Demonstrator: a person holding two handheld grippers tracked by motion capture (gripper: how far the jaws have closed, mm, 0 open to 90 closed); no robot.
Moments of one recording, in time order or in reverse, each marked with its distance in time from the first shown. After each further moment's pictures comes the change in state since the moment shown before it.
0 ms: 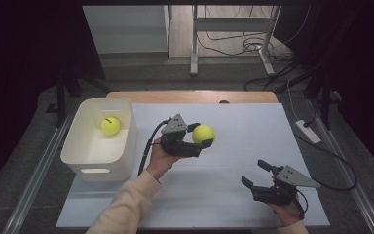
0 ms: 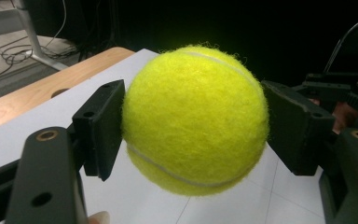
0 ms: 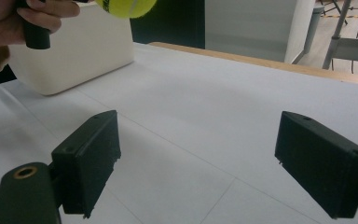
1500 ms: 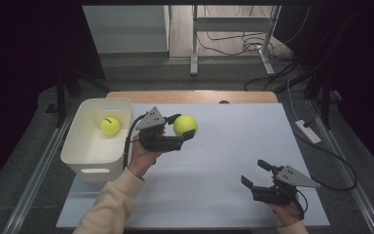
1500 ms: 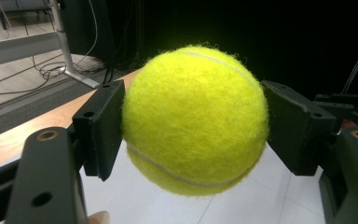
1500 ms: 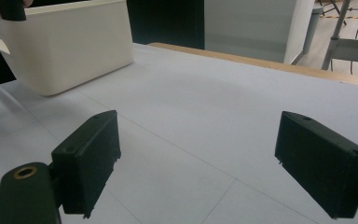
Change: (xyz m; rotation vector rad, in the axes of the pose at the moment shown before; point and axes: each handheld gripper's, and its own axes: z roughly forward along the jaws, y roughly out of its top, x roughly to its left) left arm 0.012 0.010 -0.054 -0.068 0.094 0.006; right arm 0.001 0.001 0.000 -0.002 -0.002 -0.002
